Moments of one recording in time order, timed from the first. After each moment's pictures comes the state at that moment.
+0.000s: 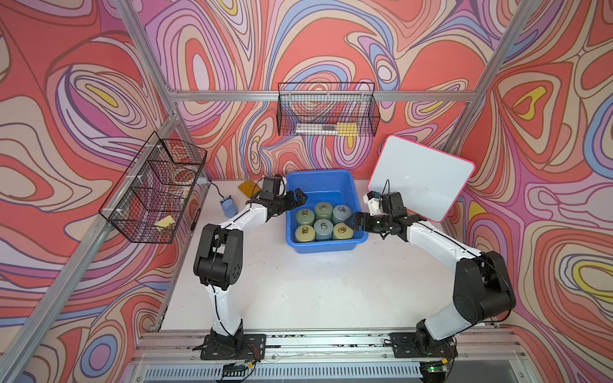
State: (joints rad) left arm -0.25 1.92 1.41 -0.17 0.35 -0.58; right arm 0.28 1.58 1.09 -0.33 -0.40 0.33
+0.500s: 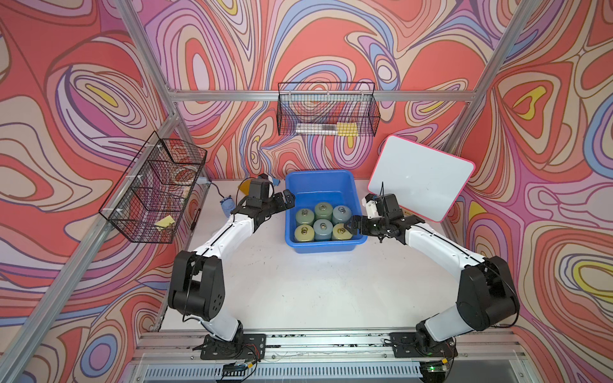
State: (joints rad) left arm -0.23 1.60 1.21 -0.21 0.19 -0.53; right arm 0.35 1.54 1.09 -0.42 -0.26 0.36
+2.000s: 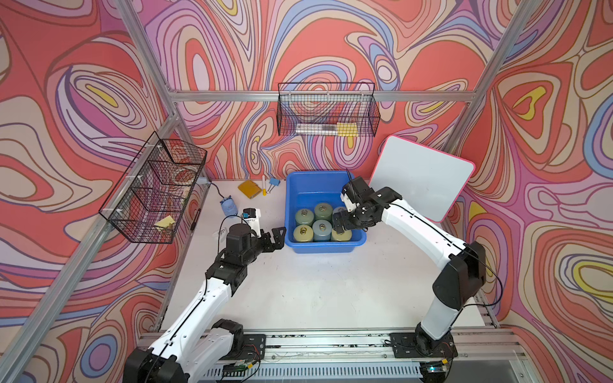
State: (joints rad) left arm -0.25 0.95 0.61 -0.08 0.17 -0.42; right arm 0.56 1.79 1.69 -1.07 0.02 0.27
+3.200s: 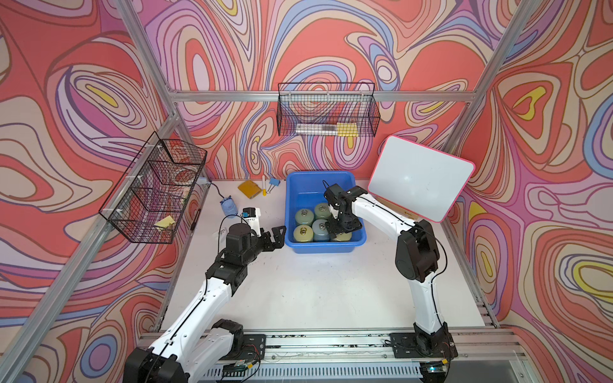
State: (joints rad) left arm -0.25 0.96 0.61 -0.07 0.17 -0.42; right arm 0.56 2.15 1.92 -1.21 0.06 0.19
